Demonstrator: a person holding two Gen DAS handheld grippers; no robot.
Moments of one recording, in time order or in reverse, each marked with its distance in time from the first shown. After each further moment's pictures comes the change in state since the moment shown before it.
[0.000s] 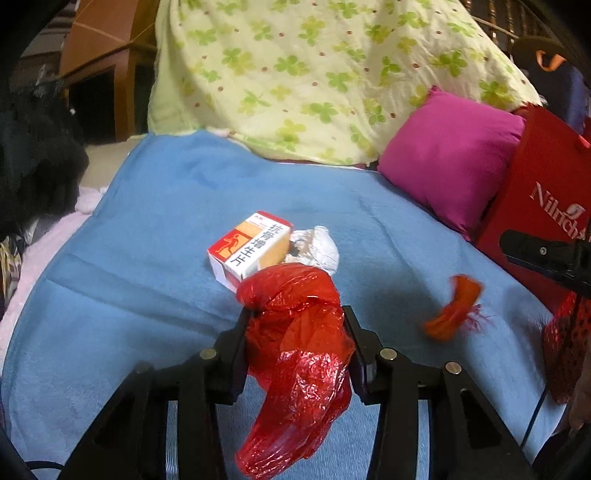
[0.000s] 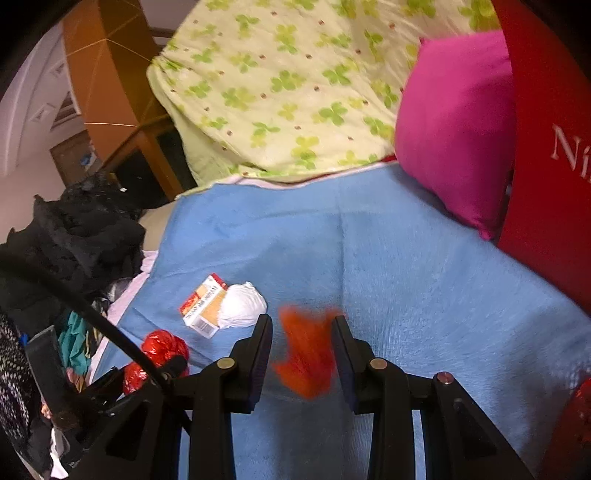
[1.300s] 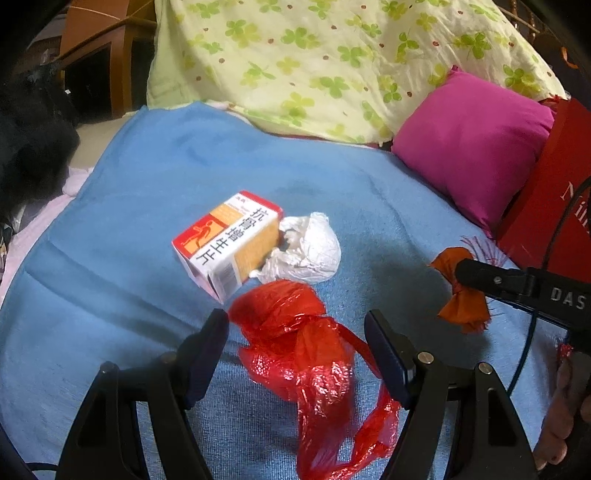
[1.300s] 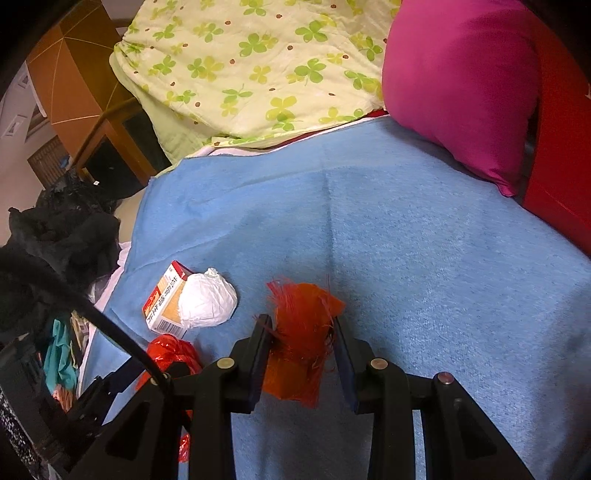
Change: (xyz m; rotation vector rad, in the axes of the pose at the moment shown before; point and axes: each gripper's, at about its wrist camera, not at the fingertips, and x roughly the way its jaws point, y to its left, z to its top) left arm 0.060 -0.012 0.017 -0.051 0.102 0.040; right arm 0.085 -0.023 0.001 0.112 0.152 -0.028
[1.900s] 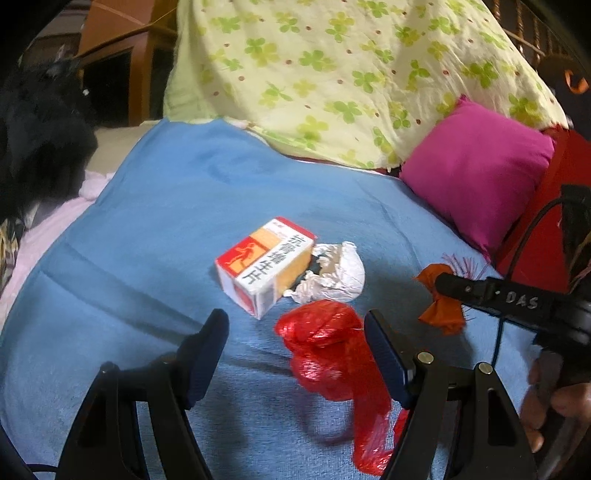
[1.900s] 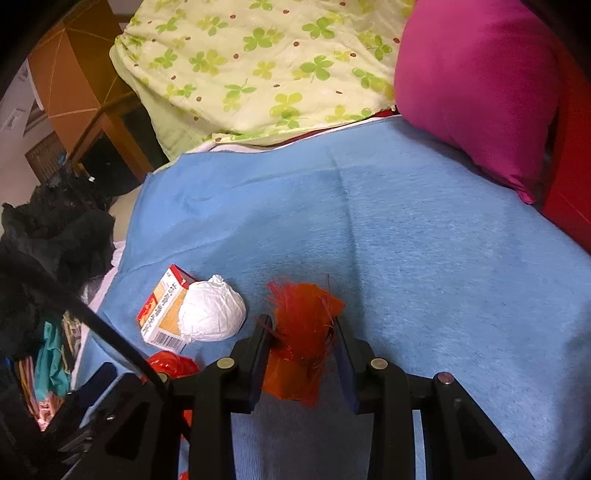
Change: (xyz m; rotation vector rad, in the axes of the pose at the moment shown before) left arm -0.023 0.022 0.001 -0.029 -0.086 0.002; right arm 0.021 0.019 0.006 -0.002 -0.009 -0.011
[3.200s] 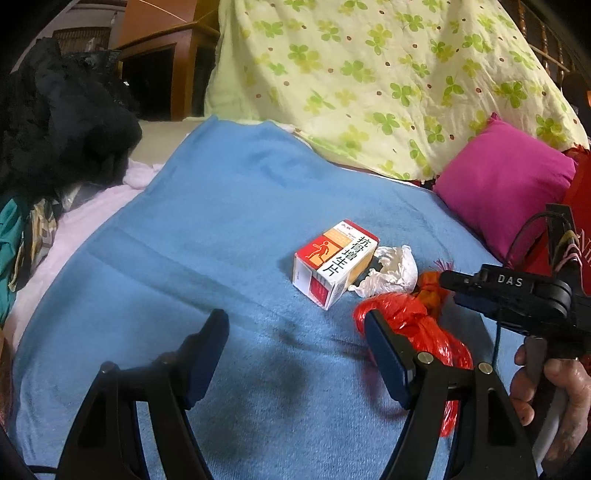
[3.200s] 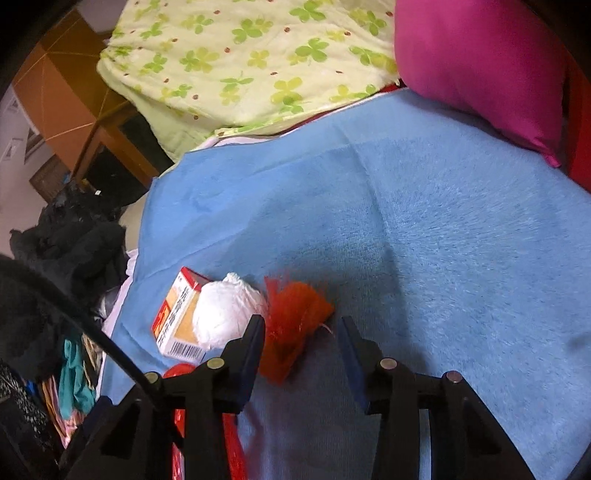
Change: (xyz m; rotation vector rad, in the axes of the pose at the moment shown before) left arm -0.024 0.050 -0.010 -0.084 -0.019 0.086; right arm 0.038 0.007 0.000 0.098 0.049 0.086
